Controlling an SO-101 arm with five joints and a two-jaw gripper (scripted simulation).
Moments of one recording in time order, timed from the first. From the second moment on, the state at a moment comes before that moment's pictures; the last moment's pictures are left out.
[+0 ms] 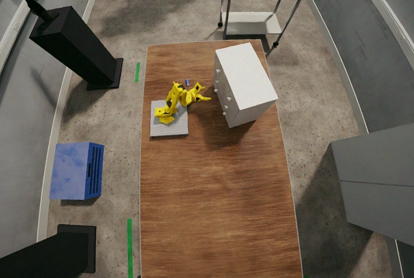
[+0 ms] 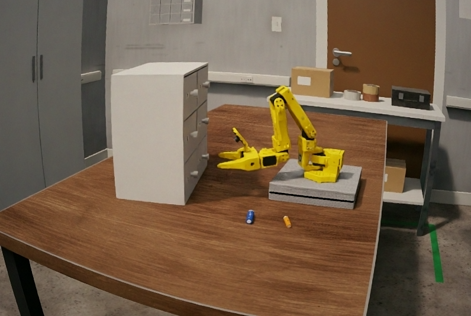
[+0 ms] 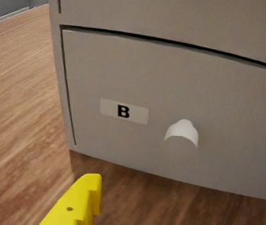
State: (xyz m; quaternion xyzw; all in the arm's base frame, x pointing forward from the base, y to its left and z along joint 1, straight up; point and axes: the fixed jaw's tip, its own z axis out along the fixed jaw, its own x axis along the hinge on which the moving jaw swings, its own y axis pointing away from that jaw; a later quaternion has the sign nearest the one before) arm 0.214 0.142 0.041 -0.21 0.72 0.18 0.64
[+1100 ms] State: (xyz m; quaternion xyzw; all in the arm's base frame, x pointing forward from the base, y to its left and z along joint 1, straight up) arm 0.243 0.102 0.084 -0.14 0.72 0.12 0.67
